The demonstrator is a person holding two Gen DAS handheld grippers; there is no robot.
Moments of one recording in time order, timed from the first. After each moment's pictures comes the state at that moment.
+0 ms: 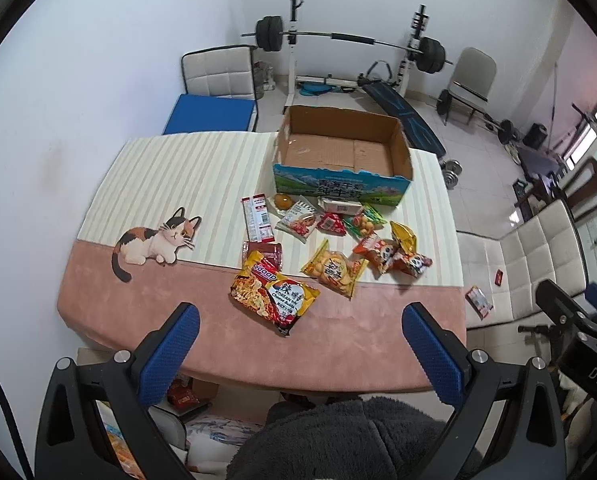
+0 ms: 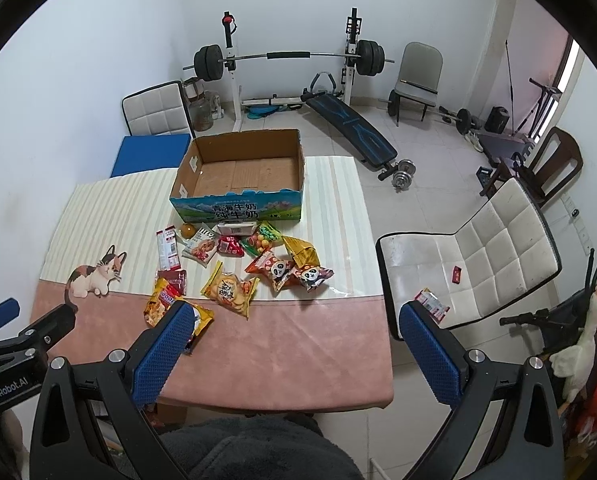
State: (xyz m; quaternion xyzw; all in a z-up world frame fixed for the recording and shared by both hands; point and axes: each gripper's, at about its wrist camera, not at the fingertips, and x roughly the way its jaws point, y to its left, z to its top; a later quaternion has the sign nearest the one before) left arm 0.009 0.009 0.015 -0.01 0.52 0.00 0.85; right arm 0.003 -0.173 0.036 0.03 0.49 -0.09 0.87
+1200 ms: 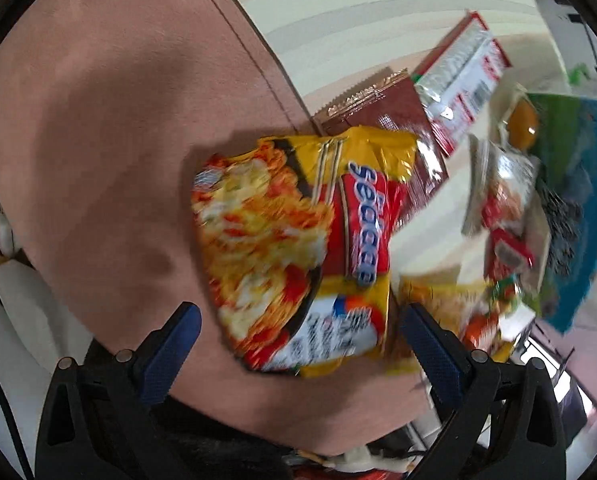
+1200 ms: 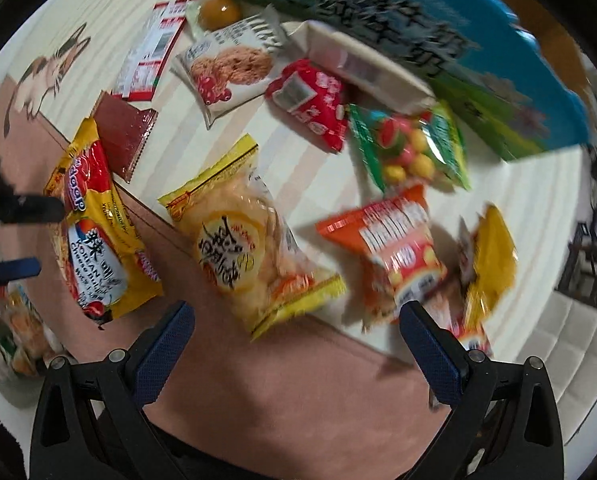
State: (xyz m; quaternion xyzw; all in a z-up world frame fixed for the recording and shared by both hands) left arm 0.139 0.136 -0.374 -0.44 0.71 0.18 0.53; right arm 0.242 -0.077 -0.356 -0.17 0.72 0.14 0.66
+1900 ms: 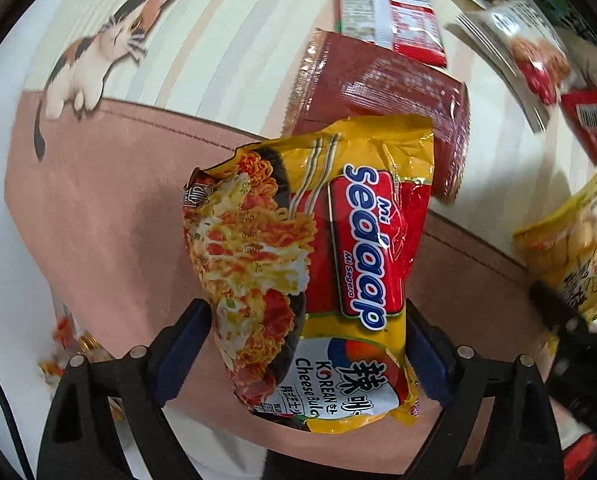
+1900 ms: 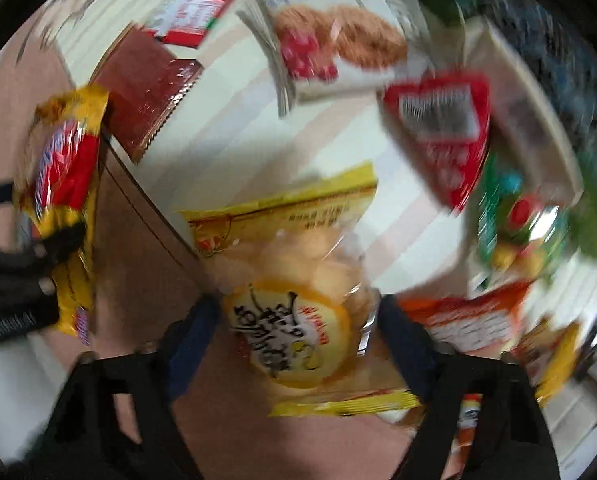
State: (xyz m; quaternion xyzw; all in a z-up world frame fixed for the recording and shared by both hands) left arm 0.170 0.071 -0.386 -0.06 0.76 0.15 0.63; right arm 0.240 -0.018 -0.433 -0.19 0.73 0.18 0.63
